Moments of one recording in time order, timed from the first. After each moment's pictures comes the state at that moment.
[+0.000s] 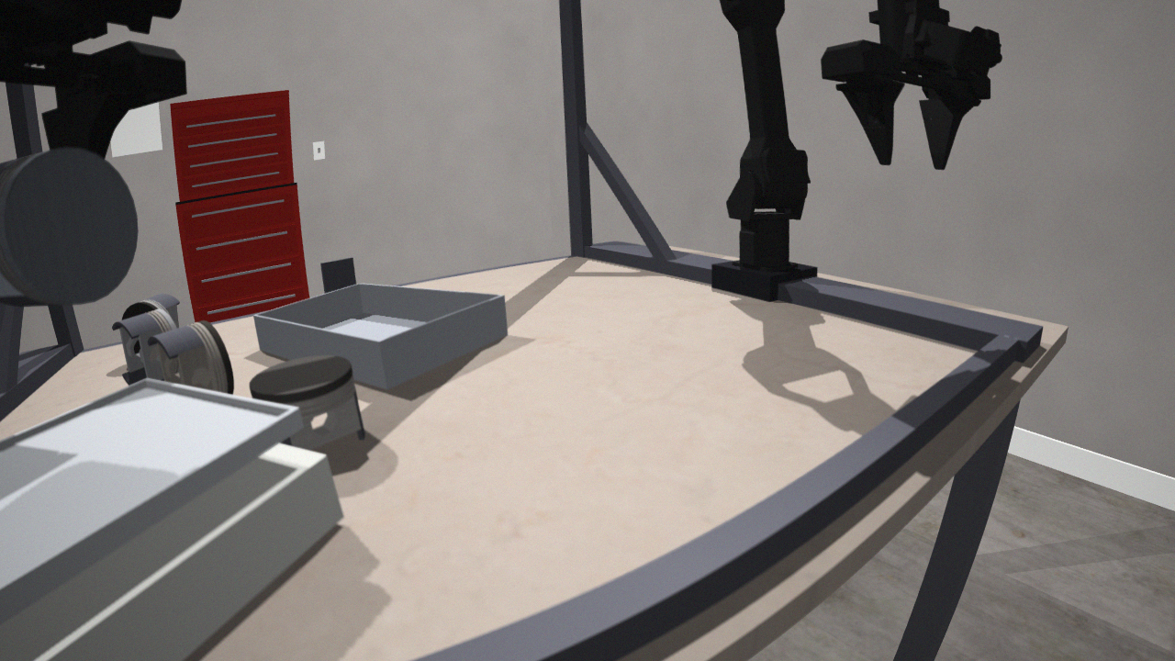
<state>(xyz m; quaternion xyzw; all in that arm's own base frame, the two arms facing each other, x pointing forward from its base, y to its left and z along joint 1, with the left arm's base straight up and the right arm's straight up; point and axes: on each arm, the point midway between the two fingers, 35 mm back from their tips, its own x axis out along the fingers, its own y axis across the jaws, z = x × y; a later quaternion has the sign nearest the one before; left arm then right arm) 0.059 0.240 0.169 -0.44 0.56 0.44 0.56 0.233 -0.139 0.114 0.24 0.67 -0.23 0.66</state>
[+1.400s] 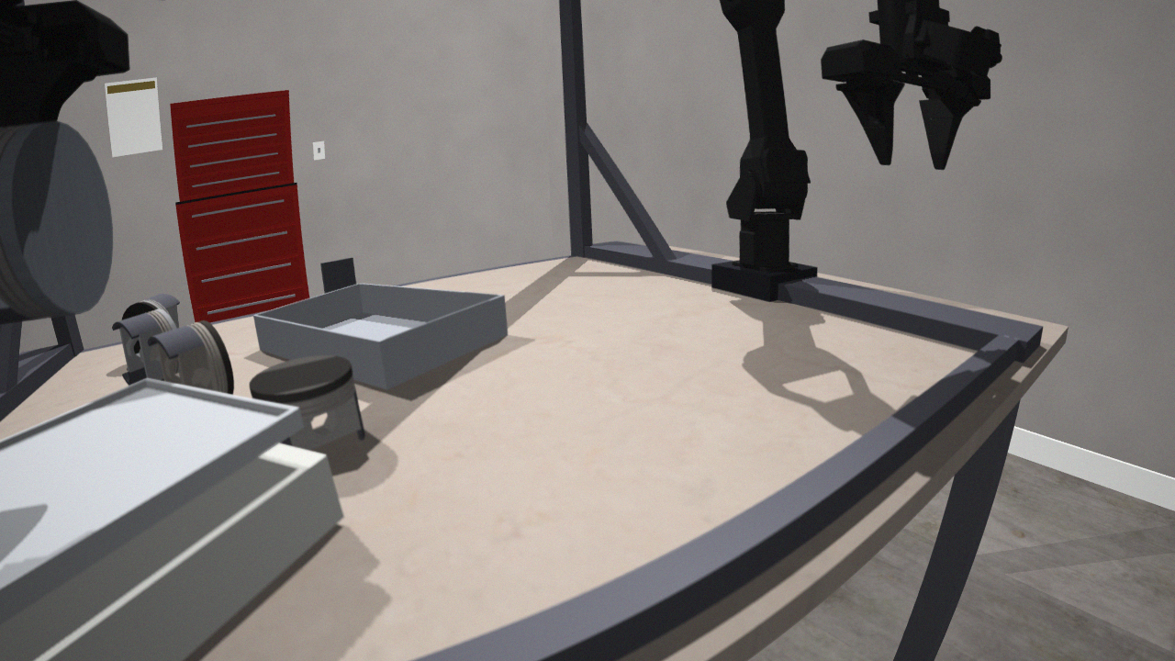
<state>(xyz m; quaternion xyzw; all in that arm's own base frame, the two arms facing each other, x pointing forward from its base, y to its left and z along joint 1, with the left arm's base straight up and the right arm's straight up) 0.059 0.240 0.169 -0.44 0.56 0.44 0.56 0.240 -0.207 0.117 0.09 0.71 -0.05 0.69</state>
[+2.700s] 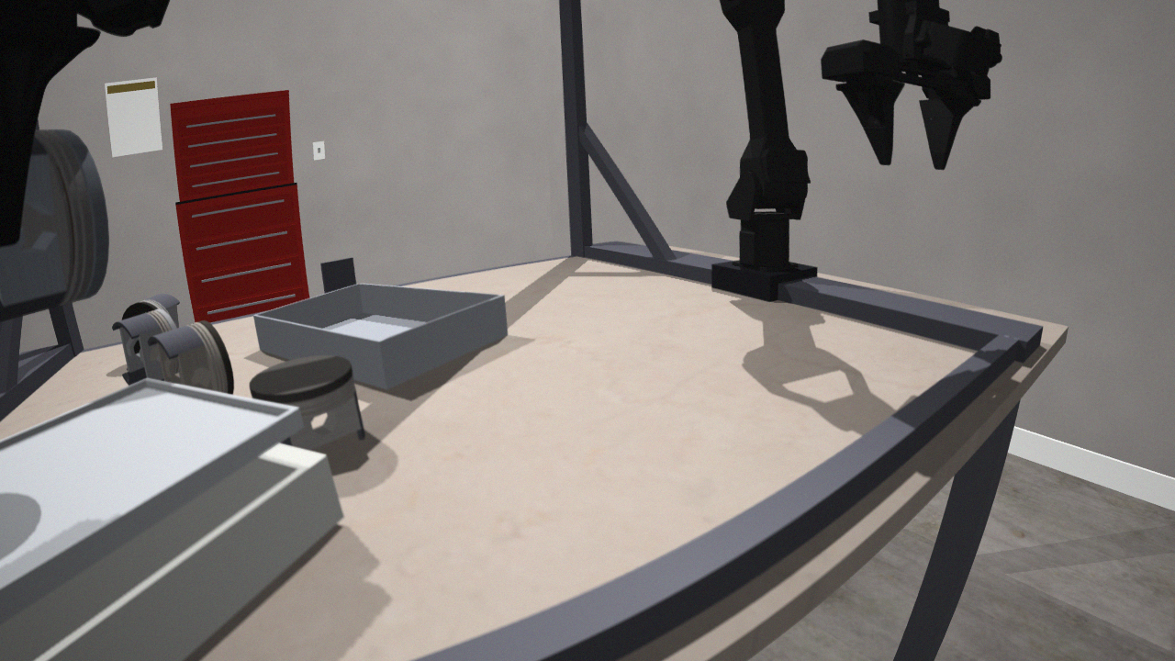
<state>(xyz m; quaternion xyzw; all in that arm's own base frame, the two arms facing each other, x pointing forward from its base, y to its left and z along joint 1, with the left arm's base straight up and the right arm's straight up) 0.059 0.240 0.169 -0.44 0.56 0.44 0.56 0.240 -0.209 0.117 -0.21 0.68 0.28 0.65</state>
